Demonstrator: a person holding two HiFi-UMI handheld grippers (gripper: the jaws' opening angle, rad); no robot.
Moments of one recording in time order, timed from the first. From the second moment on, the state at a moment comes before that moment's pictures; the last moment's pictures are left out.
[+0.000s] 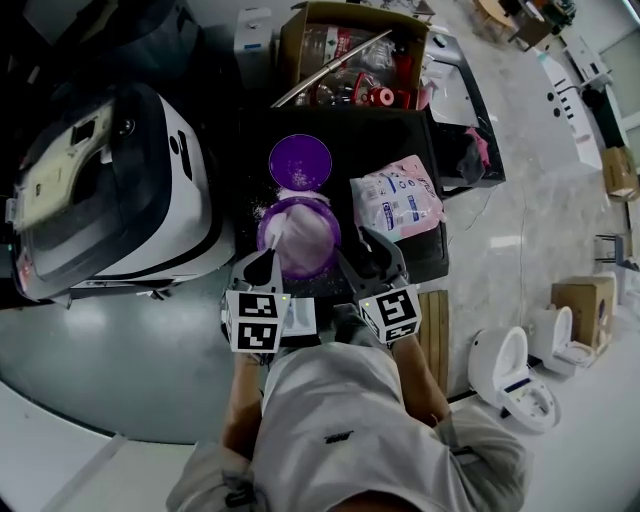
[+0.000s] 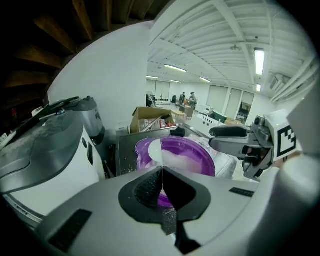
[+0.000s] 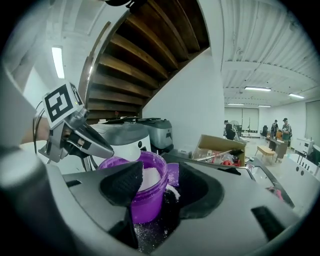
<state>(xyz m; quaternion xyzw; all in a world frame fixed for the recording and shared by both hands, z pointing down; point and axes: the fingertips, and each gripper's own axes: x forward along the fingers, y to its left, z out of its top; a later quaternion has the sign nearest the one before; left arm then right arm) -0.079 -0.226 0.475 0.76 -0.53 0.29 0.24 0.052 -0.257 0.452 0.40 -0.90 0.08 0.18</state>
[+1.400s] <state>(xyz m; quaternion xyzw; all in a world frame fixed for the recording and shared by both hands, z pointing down) -0.051 -0.265 0.532 0.63 -0.52 0.47 0.34 0.048 -0.316 0.464 0.26 -0.95 0.10 0.16</state>
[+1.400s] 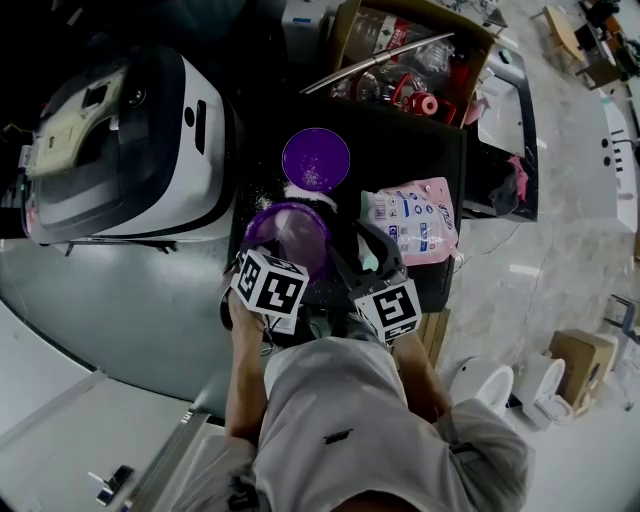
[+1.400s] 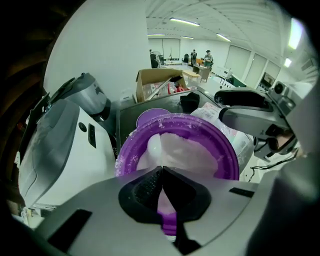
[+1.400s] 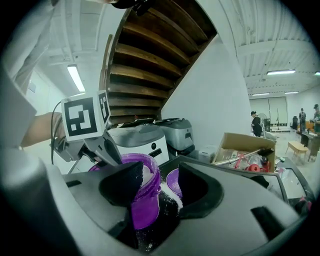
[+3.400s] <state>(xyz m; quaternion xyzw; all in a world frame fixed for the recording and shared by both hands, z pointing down) -0.003 -0.223 0.494 0.79 -0.39 0.26 0.40 0.055 -0.282 0.460 0.32 -0.93 0.09 0.18</state>
